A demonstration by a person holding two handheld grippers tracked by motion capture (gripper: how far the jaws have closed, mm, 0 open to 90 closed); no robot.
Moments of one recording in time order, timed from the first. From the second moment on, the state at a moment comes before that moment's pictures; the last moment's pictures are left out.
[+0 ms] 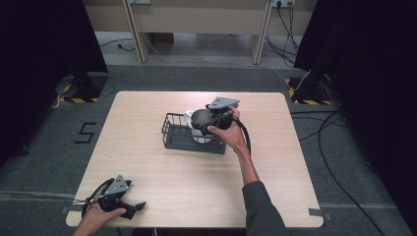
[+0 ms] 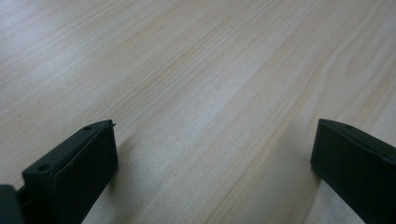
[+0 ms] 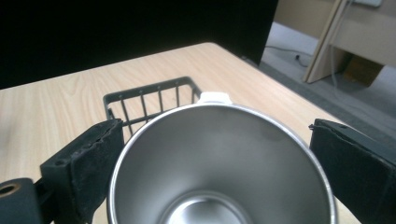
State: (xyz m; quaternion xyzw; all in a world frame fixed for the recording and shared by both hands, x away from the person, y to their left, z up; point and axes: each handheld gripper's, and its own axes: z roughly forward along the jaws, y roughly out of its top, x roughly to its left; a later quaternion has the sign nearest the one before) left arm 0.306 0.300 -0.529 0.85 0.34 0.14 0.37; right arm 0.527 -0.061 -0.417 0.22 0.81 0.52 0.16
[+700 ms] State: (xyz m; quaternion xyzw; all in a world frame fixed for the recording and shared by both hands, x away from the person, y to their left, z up) left arm 0.306 0.300 -0.529 0.85 0.34 0.14 0.37; right arm 0.504 -0.077 -0.400 0.22 0.77 0.57 0.17
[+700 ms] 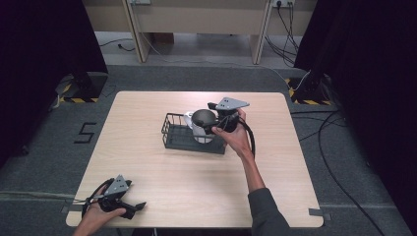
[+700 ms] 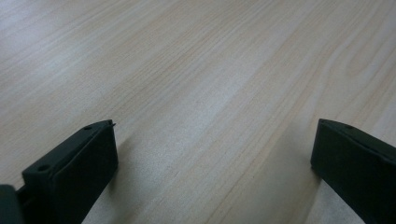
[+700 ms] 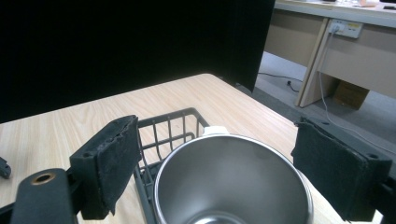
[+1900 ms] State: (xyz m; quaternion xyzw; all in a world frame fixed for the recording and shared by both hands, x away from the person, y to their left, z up) left arm 0.305 0.300 -0.529 0.85 0.34 0.14 0.37; right arm 0.435 -0.112 -0.393 0.27 0.76 0.57 0.18
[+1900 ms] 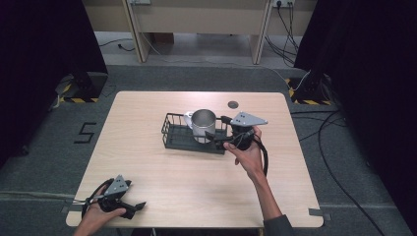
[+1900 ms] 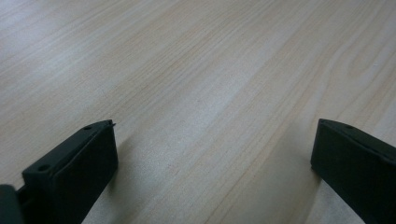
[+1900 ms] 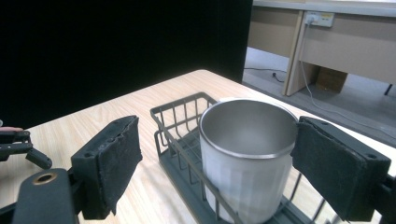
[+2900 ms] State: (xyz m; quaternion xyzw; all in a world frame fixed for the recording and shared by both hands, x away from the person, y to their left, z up) left arm 0.305 0.300 -0.529 0.85 0.34 0.14 0.37; right arm 0.373 -0.158 -0.453 0.32 0.75 0.55 0.18
